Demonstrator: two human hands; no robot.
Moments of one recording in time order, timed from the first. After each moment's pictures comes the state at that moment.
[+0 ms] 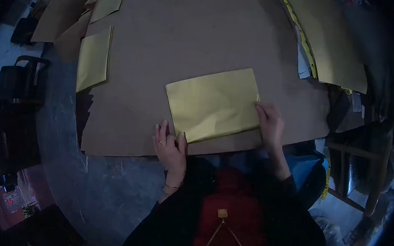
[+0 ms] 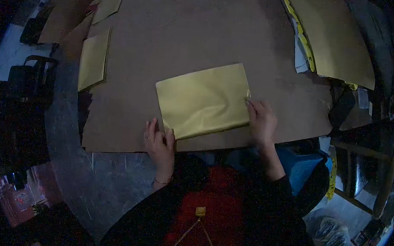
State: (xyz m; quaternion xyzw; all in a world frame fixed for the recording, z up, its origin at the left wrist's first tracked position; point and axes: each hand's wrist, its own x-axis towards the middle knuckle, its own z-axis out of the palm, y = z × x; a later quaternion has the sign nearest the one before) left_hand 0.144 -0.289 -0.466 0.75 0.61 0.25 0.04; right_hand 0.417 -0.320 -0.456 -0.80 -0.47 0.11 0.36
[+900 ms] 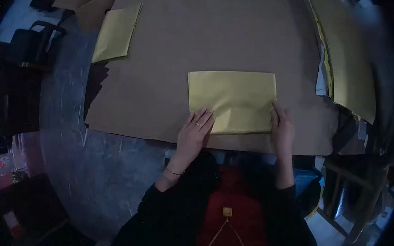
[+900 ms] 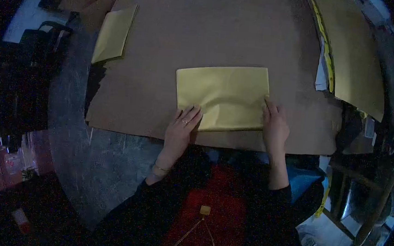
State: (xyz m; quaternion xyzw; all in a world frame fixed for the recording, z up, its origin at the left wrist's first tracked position) left_hand 0.149 -0.273 -0.454 0.86 0.42 0.21 0.18; right_hand 0.414 -0.314 -0.442 -0.83 -0.51 0.13 0.16
